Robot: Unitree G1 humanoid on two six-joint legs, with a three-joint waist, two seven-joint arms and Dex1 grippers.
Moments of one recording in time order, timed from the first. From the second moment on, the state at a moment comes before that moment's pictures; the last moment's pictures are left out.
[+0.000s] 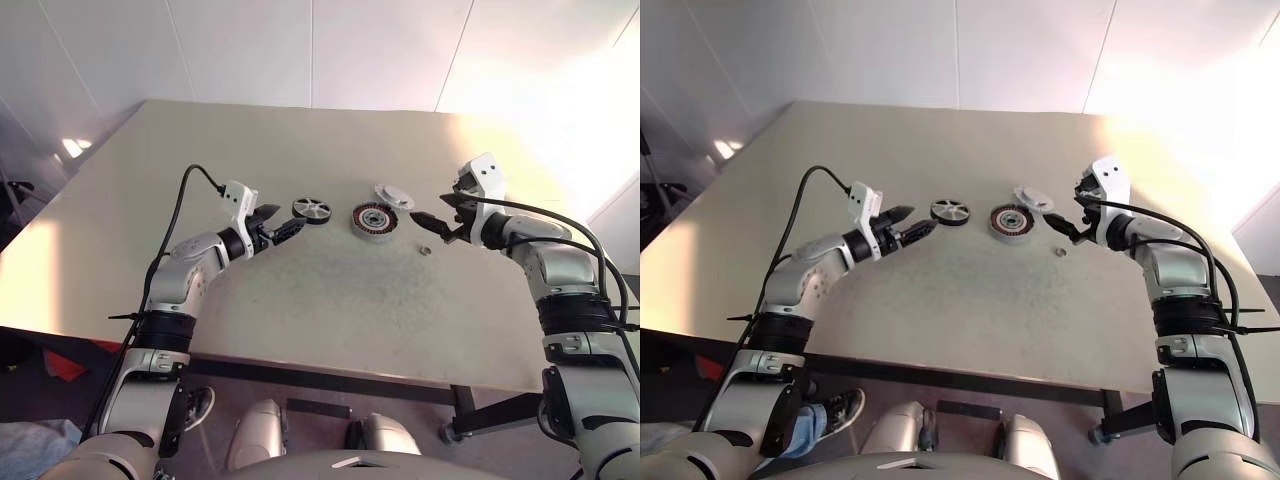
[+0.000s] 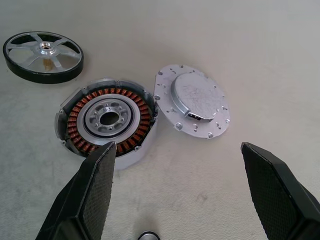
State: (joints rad) left arm -0.53 0.27 0.03 0.25 -0.37 0.45 -0.71; right arm -0.59 -0.62 -0.06 0.38 0.22 0.45 0.76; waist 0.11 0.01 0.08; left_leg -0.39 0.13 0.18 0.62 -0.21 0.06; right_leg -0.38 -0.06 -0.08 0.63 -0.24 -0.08
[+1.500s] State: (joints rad) left arm -0.47 0.29 -0.01 0.27 -0.30 0.36 -0.73; right arm -0.97 -0.51 0.36 0.89 -0.11 0.10 1.16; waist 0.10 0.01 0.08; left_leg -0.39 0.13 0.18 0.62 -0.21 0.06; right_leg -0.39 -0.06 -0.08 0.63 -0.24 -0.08
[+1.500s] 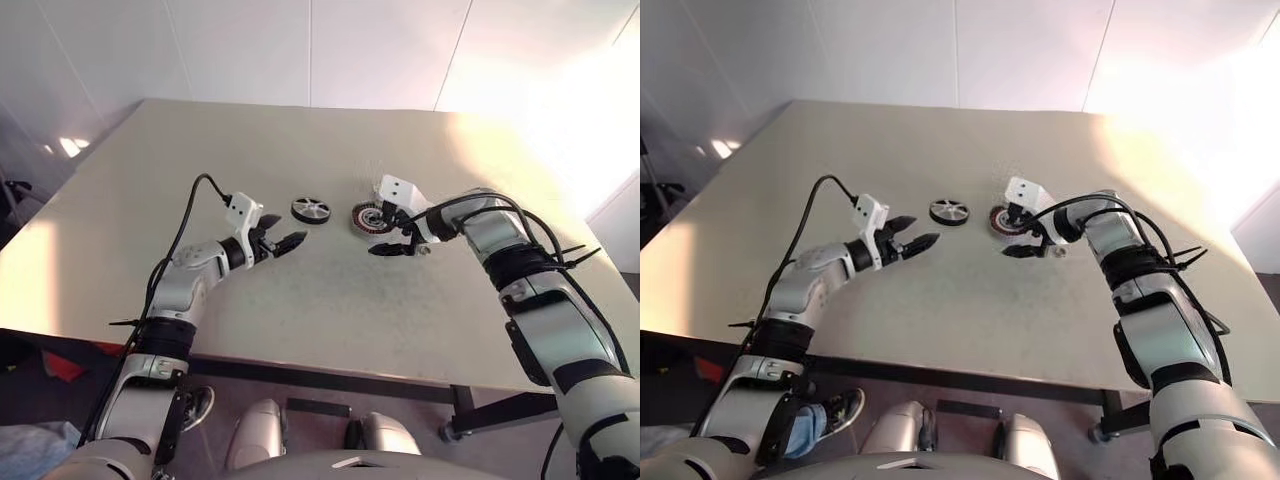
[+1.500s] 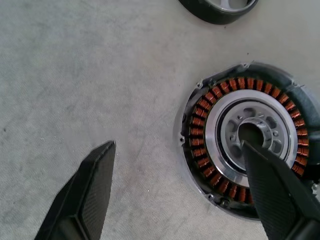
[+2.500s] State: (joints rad) left arm -0.39 0.29 -0.03 0.16 -0.30 0.39 -0.68; right arm -1.14 -0.42 0.33 1.25 -0.28 -0.04 1.12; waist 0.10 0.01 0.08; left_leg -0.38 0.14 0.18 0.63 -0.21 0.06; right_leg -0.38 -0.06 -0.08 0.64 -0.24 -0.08
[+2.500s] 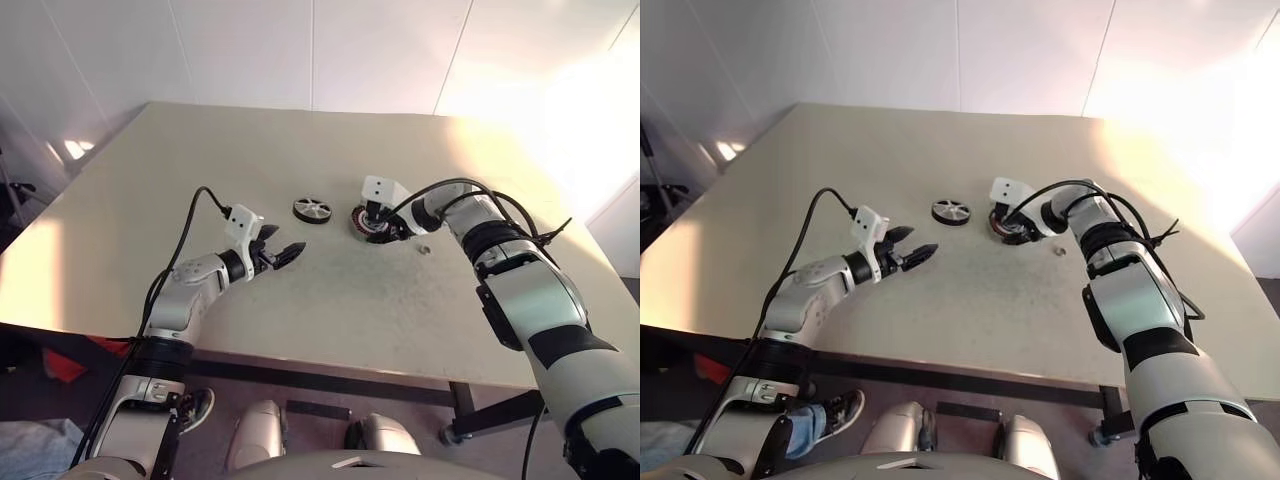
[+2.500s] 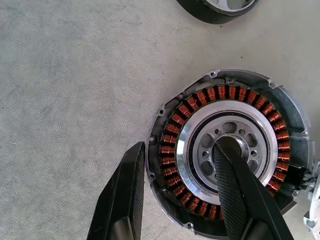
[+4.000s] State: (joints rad) left arm -0.43 0.28 -0.04 0.23 -0.29 0.37 -0.70; right arm -0.59 -0.63 0.13 0.02 0.15 0.85 1.25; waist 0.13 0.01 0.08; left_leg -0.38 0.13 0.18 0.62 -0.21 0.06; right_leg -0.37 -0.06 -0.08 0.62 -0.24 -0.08
